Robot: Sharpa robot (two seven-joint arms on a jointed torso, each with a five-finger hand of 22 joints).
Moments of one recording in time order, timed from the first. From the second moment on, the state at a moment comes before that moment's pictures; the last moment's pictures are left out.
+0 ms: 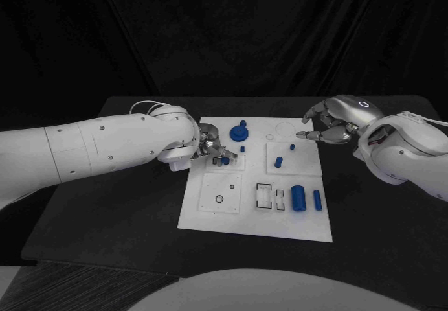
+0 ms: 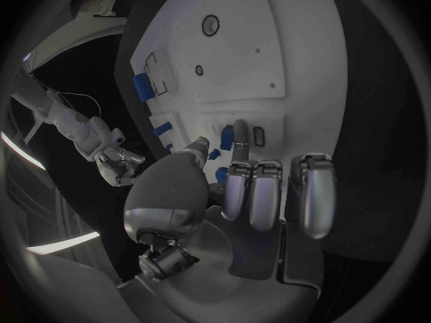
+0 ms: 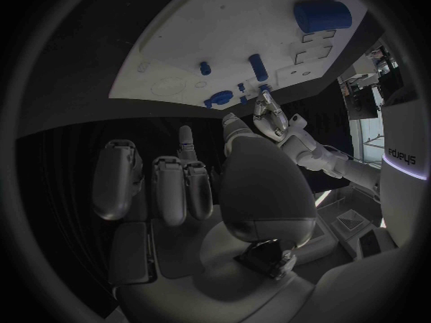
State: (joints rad) left arm 1.37 -0.66 -0.21 1.43 -0.96 0.08 -0.53; left_hand 0.95 0.01 0.10 0.21 0.06 1.03 0.05 0.25 0.79 1.46 -0.01 1.55 1.30 1.45 -0.06 1.56 1.30 0.06 1.46 0.04 1.47 1.30; right arm 1.35 -0.93 -0.21 1.55 -1.55 -0.45 -0.12; right_hand 1.19 -0.11 0.04 0.29 0.22 0.88 0.08 0.23 0.34 1.46 -0.02 1.55 1.30 1.47 -0.08 1.48 1.31 0.03 1.45 0.04 1.28 1.29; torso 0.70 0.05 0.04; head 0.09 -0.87
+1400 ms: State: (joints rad) left arm 1.36 -0.65 -0.21 1.42 -0.96 0.08 -0.53; left_hand 1.01 0.07 0.01 0.26 0.06 1.06 0.02 0.41 1.03 1.46 -0.04 1.56 1.30 1.47 -0.07 1.56 1.30 0.06 1.47 0.03 1.47 1.30; right arm 1.35 -0.93 -0.21 1.54 -1.55 -0.45 -0.13; right_hand 1.19 -0.11 0.04 0.29 0.24 0.88 0.08 0.23 0.34 1.46 -0.02 1.55 1.30 1.47 -0.08 1.48 1.31 0.03 1.45 0.04 1.28 1.29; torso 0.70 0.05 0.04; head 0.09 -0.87
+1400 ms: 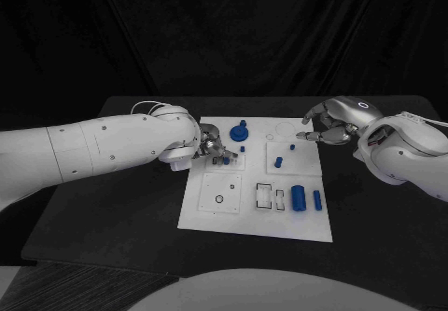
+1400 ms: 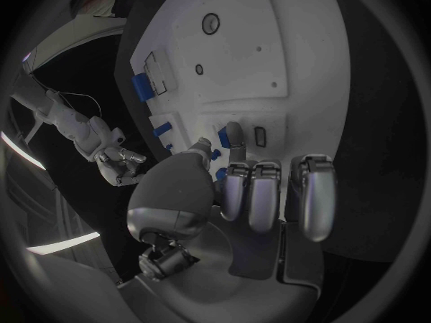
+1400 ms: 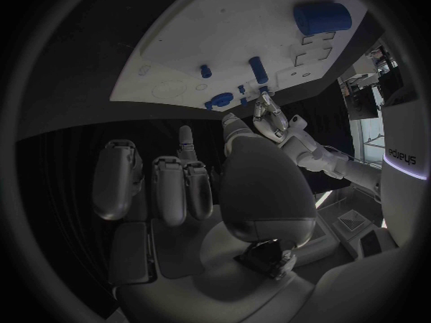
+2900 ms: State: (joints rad) left arm 1.50 -0.70 -0.21 1.32 -0.99 0.09 -0.47; left_hand 1.12 0.09 -0.04 0.25 0.13 0.89 0.04 0.45 1.18 1.47 -0.03 1.56 1.30 1.47 -0.08 1.56 1.30 0.06 1.46 0.02 1.49 1.30; right arm 1.35 -0.96 -0.21 1.57 -1.55 -0.50 -0.11; right_hand 1.19 -0.11 0.04 0.29 0.24 0.88 0.09 0.23 0.33 1.47 -0.01 1.55 1.30 1.47 -0.08 1.48 1.31 0.03 1.45 0.04 1.28 1.29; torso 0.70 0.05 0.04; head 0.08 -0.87
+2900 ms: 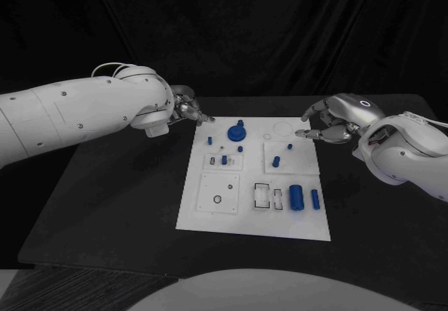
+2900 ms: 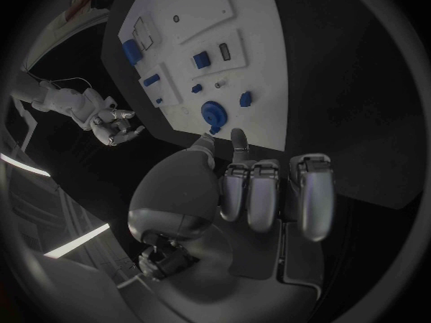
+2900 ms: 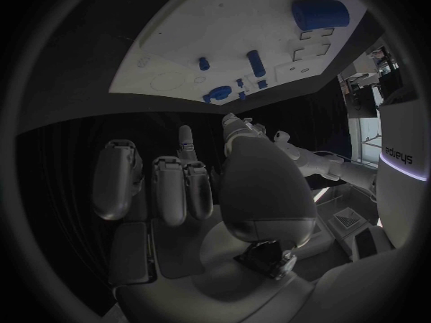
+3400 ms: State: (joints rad) left arm 1.47 -0.63 -0.21 1.20 -1.03 0.16 -0.43; left_hand 1.11 0.08 -0.06 0.27 0.11 0.86 0.05 0.44 1.17 1.46 -0.02 1.56 1.30 1.46 -0.07 1.56 1.30 0.06 1.46 0.03 1.50 1.30; right arm 1.35 -0.95 -0.21 1.58 -1.55 -0.50 -0.11; right_hand 1.19 -0.11 0.04 0.29 0.26 0.88 0.09 0.23 0.33 1.47 -0.01 1.55 1.30 1.47 -0.08 1.48 1.31 0.03 1.45 0.04 1.28 1.29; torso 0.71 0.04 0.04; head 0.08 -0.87
